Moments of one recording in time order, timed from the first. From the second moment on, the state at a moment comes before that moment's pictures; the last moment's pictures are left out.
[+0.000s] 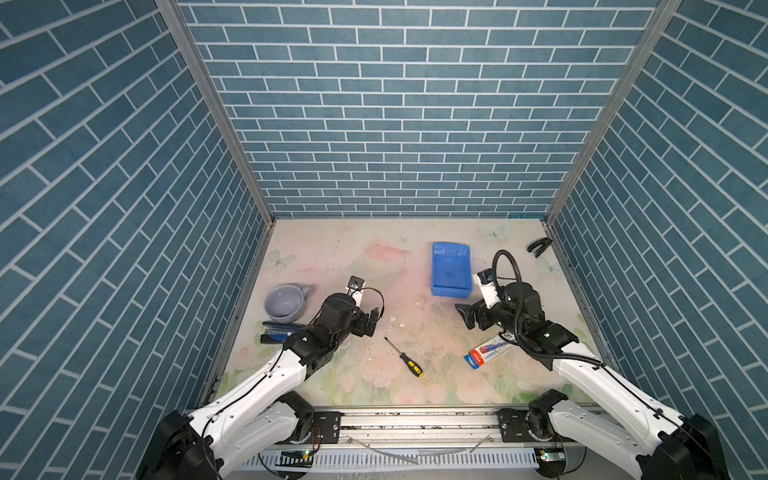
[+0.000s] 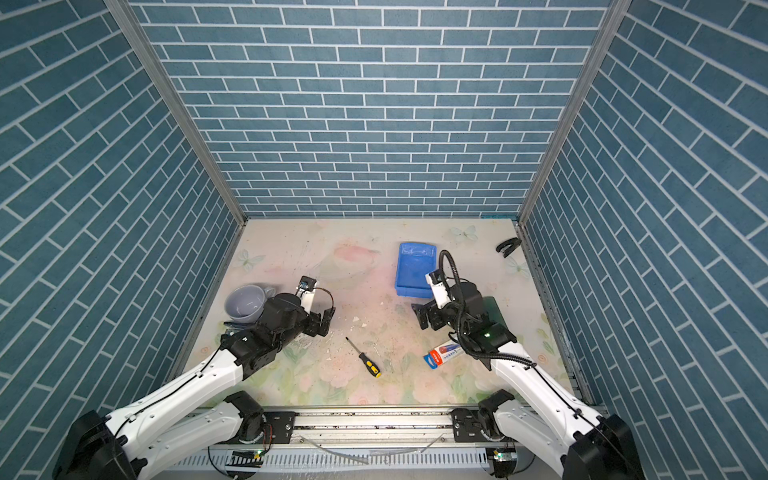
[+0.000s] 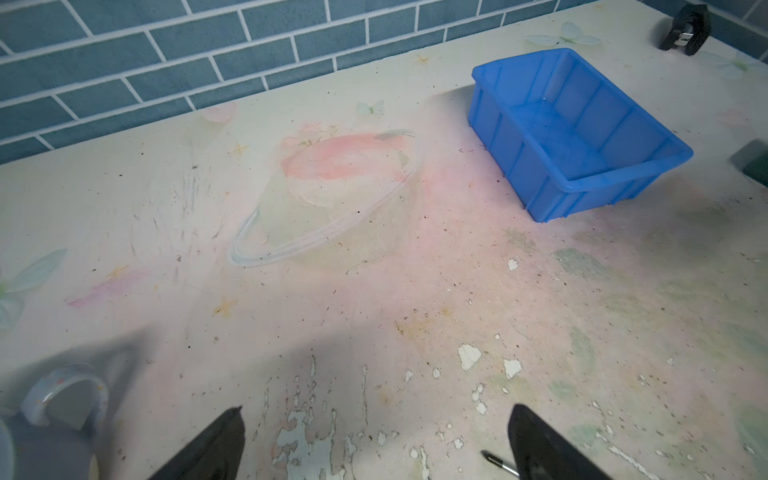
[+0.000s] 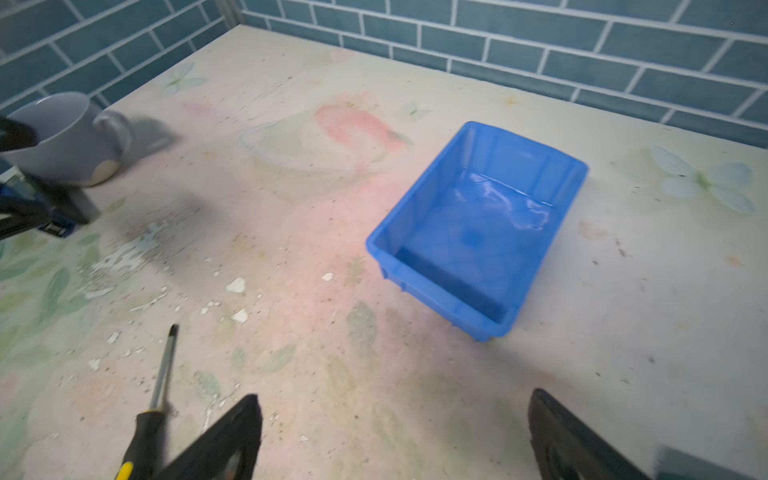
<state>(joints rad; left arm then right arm) -0.62 0.92 0.51 -0.18 -0.19 -0.12 0.59 0.97 0.58 -0.19 -0.13 0.00</state>
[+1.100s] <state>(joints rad) -0.52 0.77 0.43 -0.29 -0.37 -0.39 1.04 1.79 1.12 -0.51 -0.16 -0.37</state>
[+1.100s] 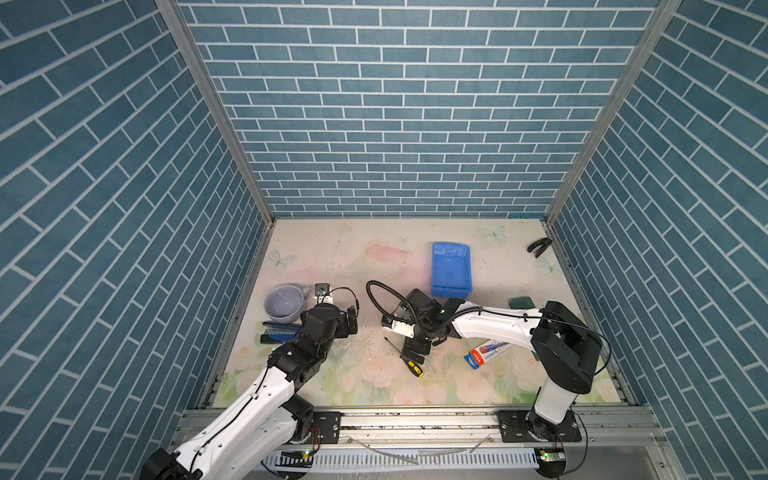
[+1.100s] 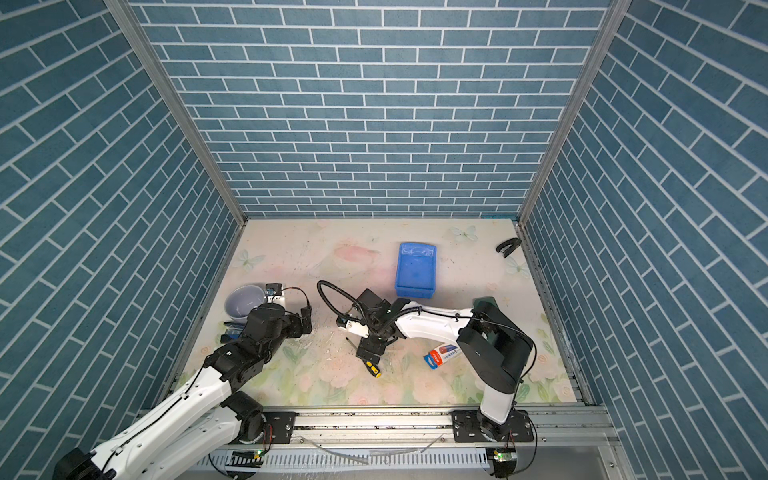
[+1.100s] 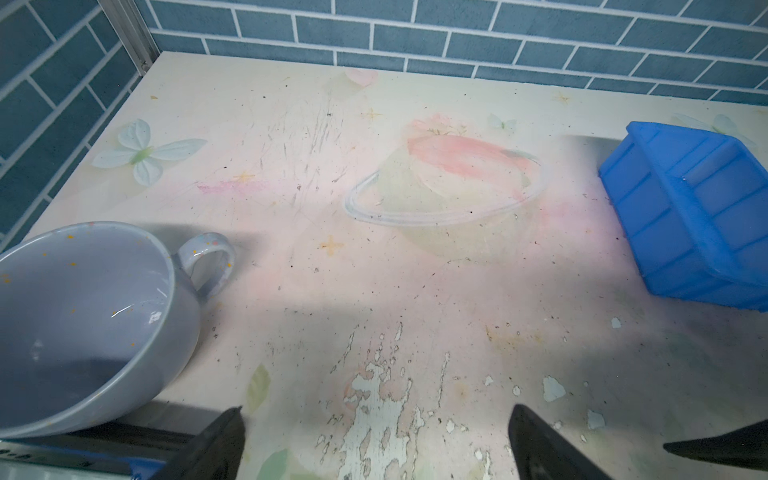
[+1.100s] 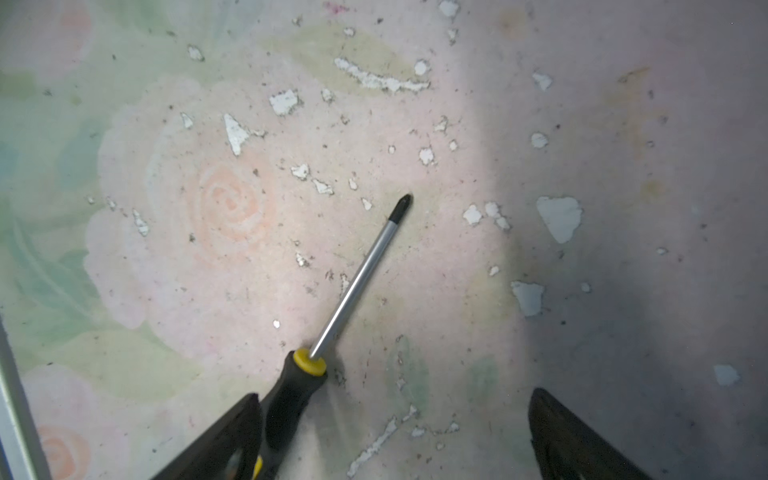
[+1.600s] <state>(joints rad) -0.51 0.73 0.42 -0.31 -0.39 -0.41 1.05 1.86 1.18 -0.60 -0.08 -0.41</state>
